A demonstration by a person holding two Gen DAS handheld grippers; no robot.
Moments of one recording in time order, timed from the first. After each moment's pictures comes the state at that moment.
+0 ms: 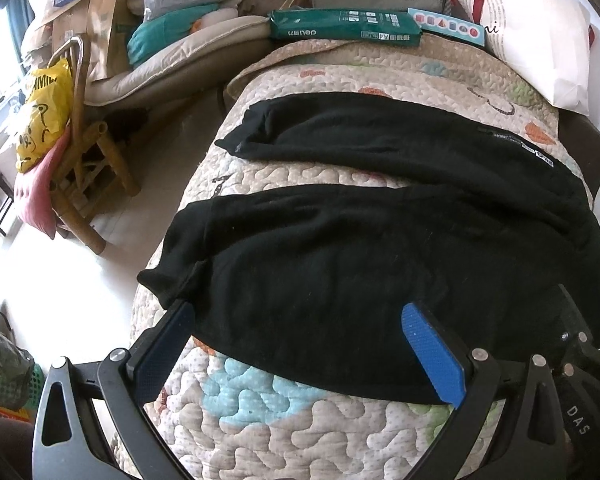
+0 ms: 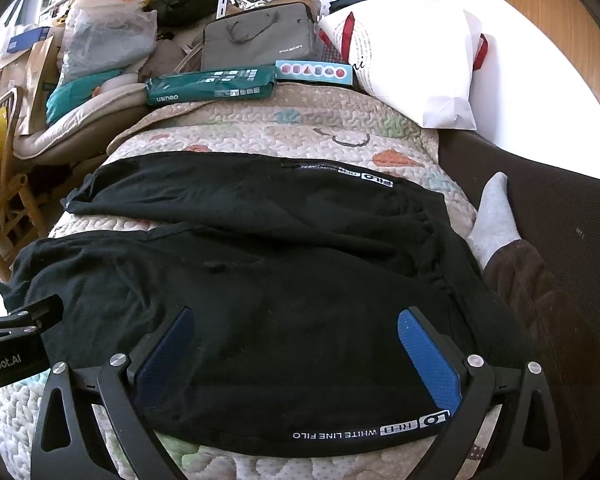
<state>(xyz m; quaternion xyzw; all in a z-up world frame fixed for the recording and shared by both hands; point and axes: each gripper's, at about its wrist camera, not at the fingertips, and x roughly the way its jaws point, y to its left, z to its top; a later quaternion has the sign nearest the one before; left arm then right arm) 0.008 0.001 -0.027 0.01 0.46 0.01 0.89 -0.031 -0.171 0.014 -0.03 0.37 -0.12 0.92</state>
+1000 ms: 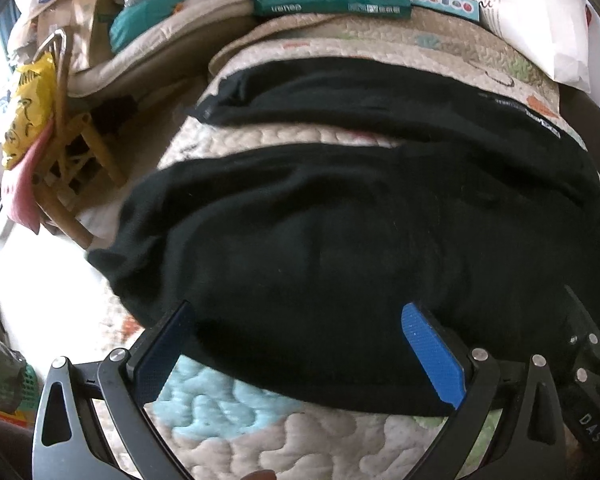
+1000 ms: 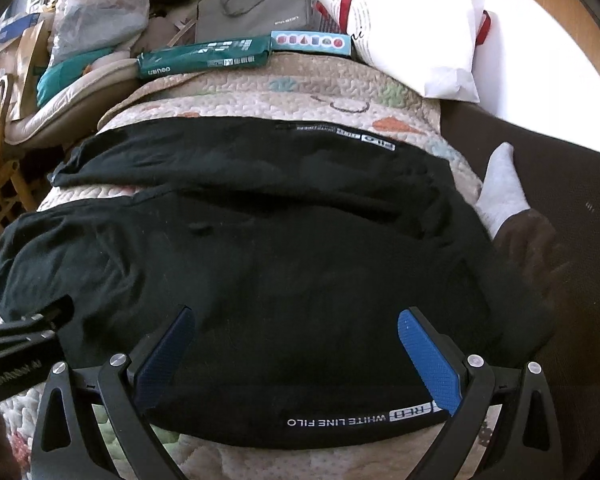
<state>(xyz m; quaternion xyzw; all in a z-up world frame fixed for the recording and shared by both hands) 0.016 -0.016 -0.070 0.02 0.48 0.00 0.88 -0.028 -0.181 -0.014 -0.02 0.41 -0.12 0.90</state>
